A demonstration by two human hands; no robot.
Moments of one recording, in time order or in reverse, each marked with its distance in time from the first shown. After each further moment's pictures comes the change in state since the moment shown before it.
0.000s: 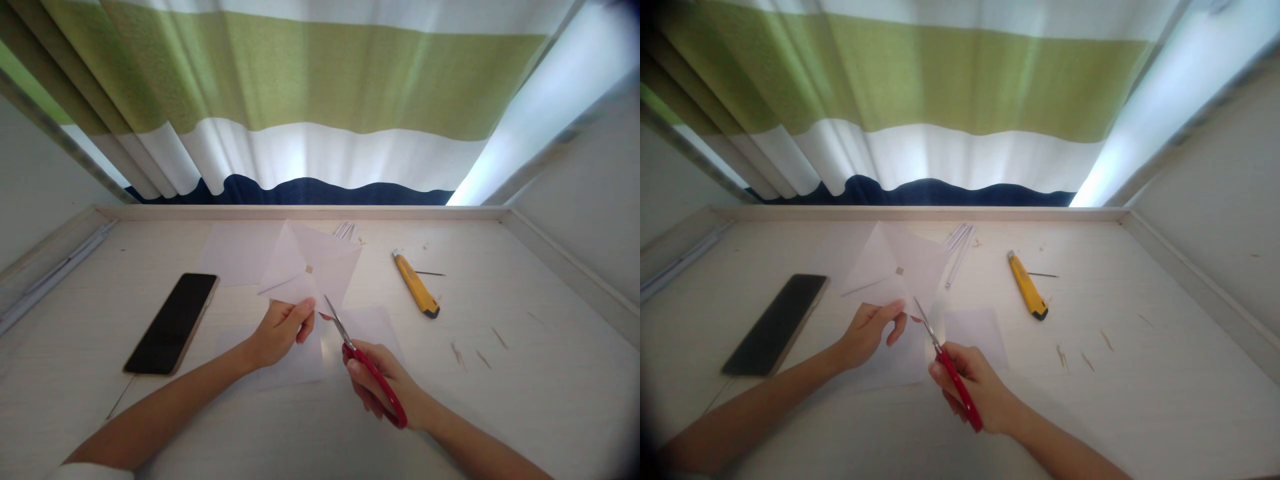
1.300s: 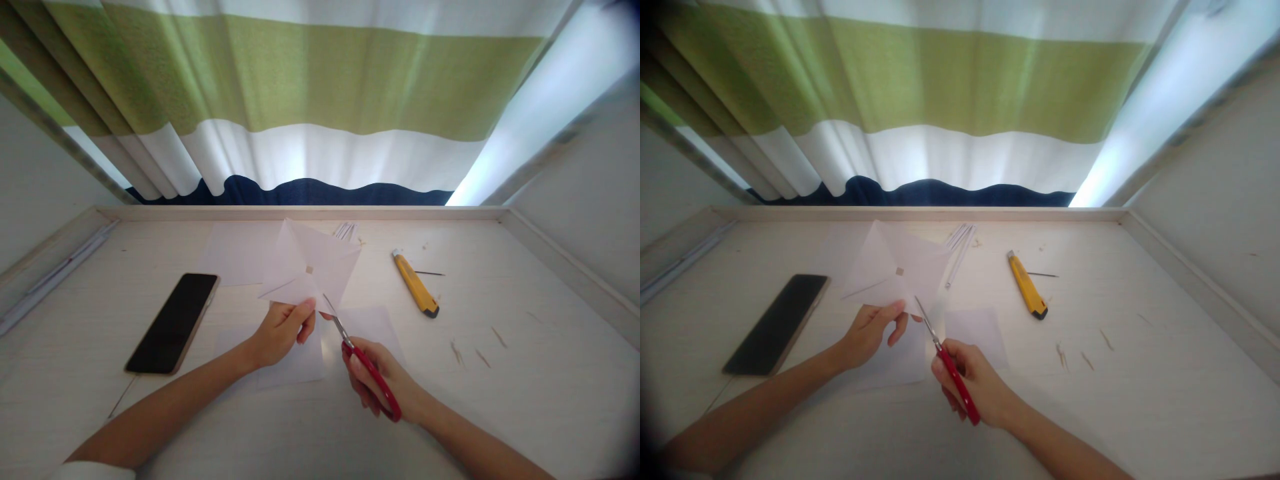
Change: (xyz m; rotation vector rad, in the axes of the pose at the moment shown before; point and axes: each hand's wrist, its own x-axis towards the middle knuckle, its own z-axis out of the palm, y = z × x) left_hand -0.001 -0.002 0.001 -0.017 -0.014 -0.006; right_hand 0.003 0.008 0.000 0.060 0.009 0.046
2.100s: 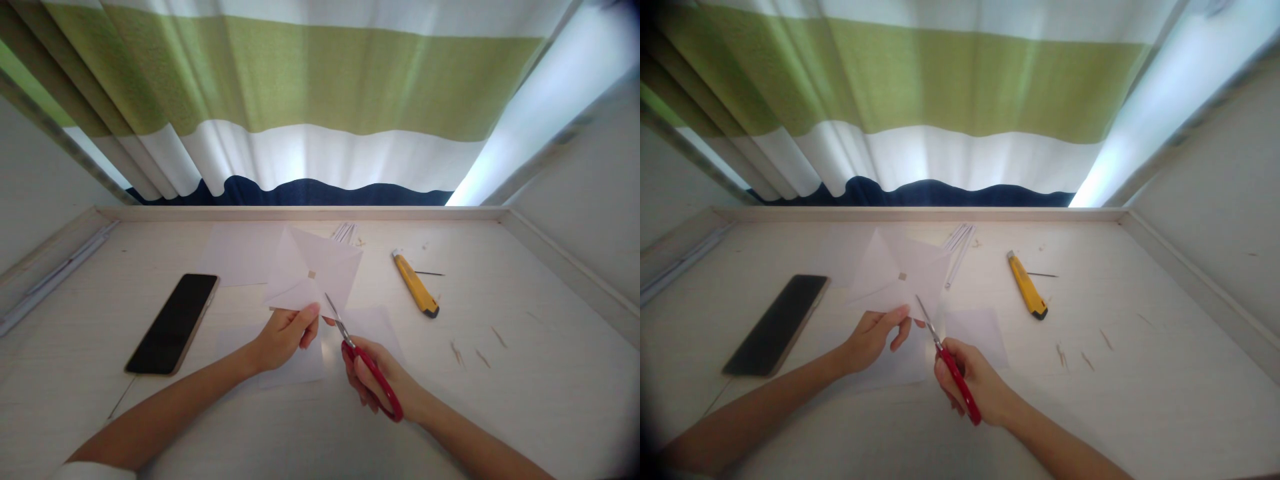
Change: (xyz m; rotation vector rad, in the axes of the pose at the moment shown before) left_hand -0.003 0.000 0.005 -0.002 -0.031 -0.043; right_hand 0.001 -0.002 -0.001 -0.023 -0.029 -0.044
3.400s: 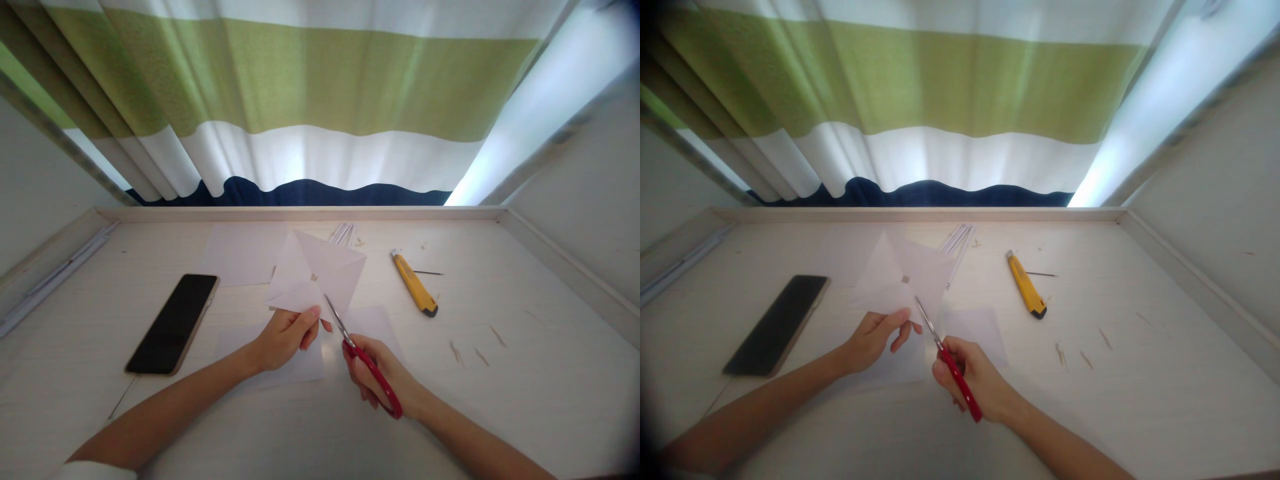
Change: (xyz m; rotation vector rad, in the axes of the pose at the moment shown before) left_hand 0.000 0.002 0.002 -0.017 -0.027 0.005; right_hand 0.000 0.000 -0.001 -0.032 0.045 -0.002
